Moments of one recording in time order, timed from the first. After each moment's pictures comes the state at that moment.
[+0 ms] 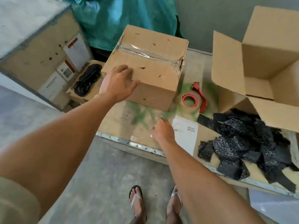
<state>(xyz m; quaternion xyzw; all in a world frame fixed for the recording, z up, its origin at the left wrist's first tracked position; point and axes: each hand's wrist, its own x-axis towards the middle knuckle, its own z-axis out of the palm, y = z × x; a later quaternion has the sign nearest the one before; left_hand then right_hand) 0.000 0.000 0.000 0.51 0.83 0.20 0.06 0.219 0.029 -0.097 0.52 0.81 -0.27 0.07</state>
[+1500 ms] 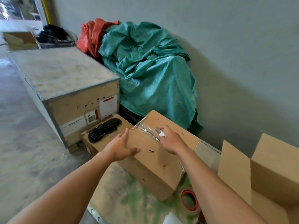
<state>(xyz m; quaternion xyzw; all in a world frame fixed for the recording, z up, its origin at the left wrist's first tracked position) -0.042 0.019 0.017 0.29 0.89 0.24 0.24 0.087 0.205 0.098 0.29 0.91 -0.30 0.04</state>
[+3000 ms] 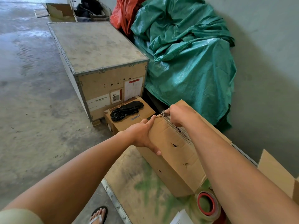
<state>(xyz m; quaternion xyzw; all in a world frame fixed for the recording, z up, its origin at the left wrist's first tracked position) -0.059 0.018 0.025 0.36 0.87 0.17 0.29 -0.041 0.207 0.088 0.13 0.98 0.05 0.16</state>
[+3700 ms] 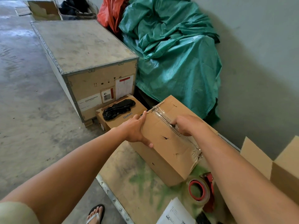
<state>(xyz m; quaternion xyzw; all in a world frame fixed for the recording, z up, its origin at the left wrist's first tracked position) -0.051 0.022 0.028 0.35 0.88 0.17 0.28 0.038 0.240 0.091 0.13 0.96 0.06 0.25</state>
